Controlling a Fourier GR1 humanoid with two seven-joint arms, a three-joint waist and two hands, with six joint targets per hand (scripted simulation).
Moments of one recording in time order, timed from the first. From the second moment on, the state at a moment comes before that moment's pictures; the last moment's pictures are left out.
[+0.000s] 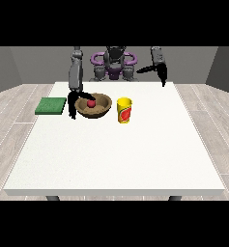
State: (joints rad) left arm -0.42 0.11 -0.07 -1.36 -0.11 0.10 -0.21; right arm -0.58 -0.17 -0.38 -0.59 -0.21 0.02 -0.50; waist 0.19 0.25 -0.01
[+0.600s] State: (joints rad) left arm -0.46 0.11 -0.08 -1.38 -0.08 0.04 -0.18; right arm -0.53 -0.28 -0.29 -0.57 0.01 -0.38 -0.38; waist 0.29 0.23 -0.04
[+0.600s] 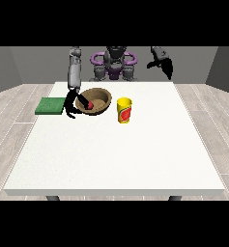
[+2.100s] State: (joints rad) left arm -0.34 0.41 0.30 -1.16 0.16 -0.16 -0.29; right arm -0.52 -0.53 -0.26 -0.69 0.04 -0.15 0.06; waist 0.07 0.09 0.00
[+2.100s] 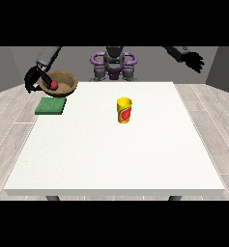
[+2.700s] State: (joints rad) left arm -0.37 0.66 0.52 -0.97 0.31 -0.39 -0.42; right arm -0.56 -0.58 -0.36 -0.67 -0.01 -0.18 -0.04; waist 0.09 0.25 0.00
